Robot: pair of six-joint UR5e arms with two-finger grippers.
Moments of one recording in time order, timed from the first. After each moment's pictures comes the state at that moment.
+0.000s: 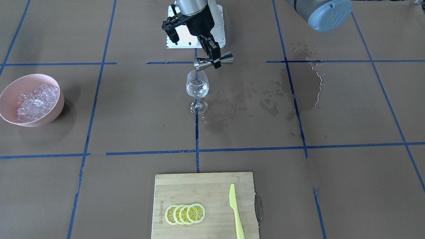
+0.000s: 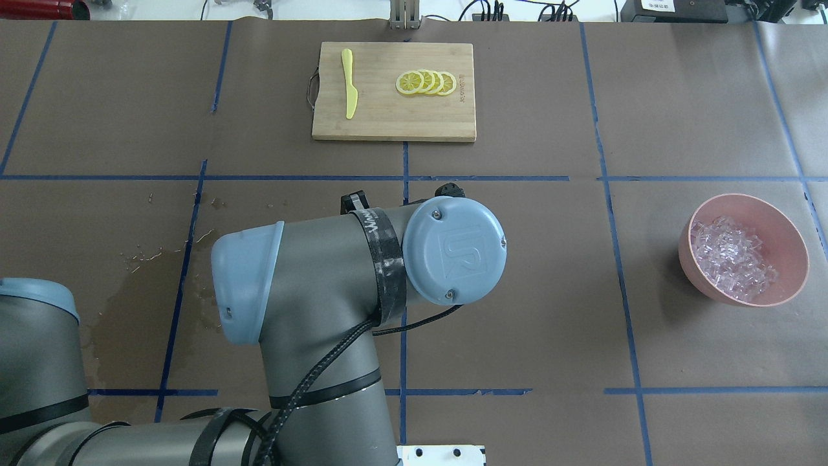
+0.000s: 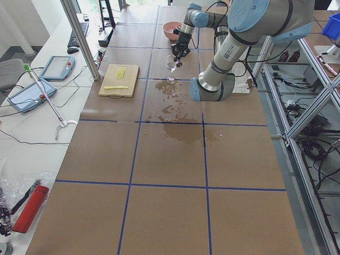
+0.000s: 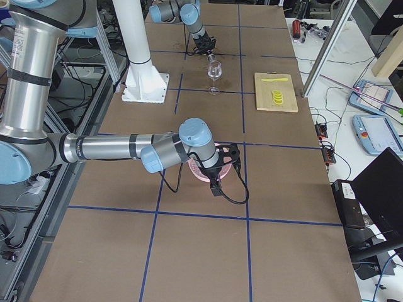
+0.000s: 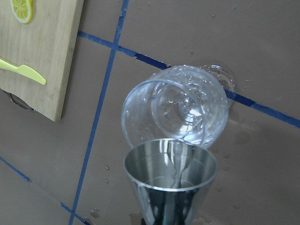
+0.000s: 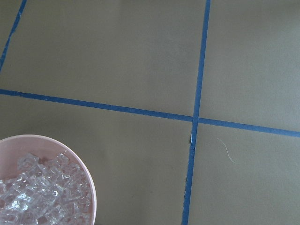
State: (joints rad) left arm -0.34 -2.58 -1.85 -0.80 -1.39 -0.14; right arm 1.52 -1.83 1.89 -1.20 2.31 0.20
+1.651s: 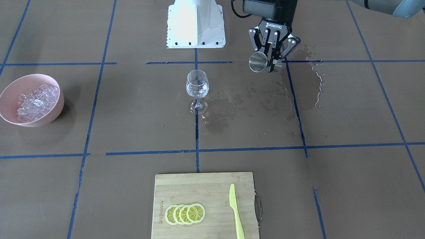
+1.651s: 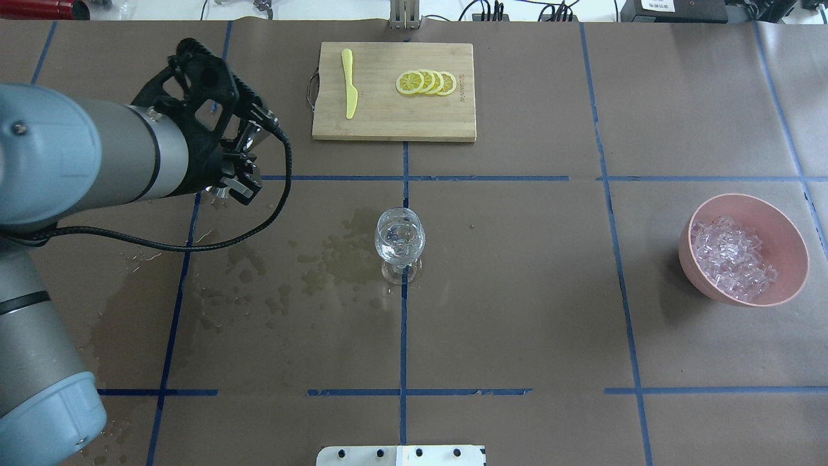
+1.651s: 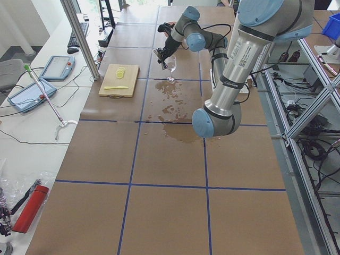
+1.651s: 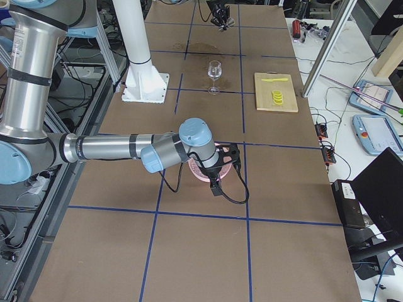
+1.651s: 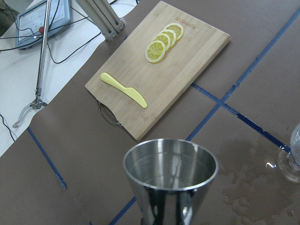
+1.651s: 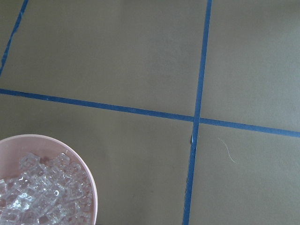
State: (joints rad) left arm -0.62 -2.04 -2.28 -1.41 -1.53 -0.48; right arm 1.52 -1.83 1.89 -1.20 2.32 0.20
